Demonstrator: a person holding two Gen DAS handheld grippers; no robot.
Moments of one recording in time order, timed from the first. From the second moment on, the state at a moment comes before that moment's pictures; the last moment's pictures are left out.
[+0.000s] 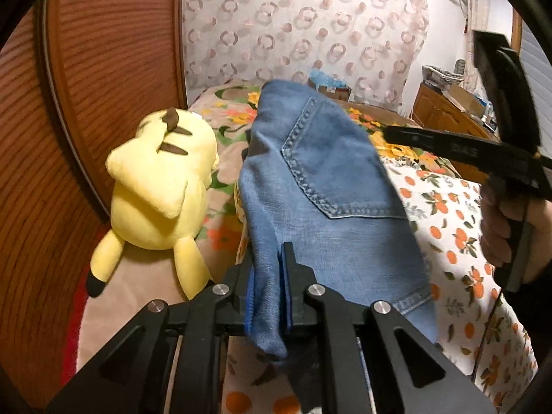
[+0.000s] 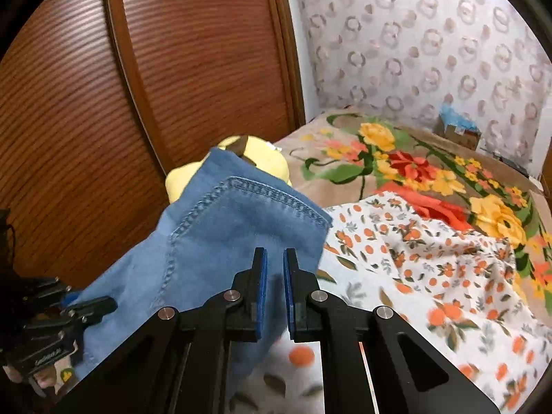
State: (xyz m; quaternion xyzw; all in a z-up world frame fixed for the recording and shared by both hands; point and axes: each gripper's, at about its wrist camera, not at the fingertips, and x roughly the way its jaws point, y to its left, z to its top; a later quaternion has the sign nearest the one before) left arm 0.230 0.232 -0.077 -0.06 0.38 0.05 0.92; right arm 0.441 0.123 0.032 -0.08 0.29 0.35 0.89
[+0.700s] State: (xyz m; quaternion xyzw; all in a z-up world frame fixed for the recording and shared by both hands) left arm 0.168 0.114 0.014 -0.01 0.28 -0.01 0.96; right arm 0.262 -0.022 0.057 -0.07 0.20 0.31 0.93
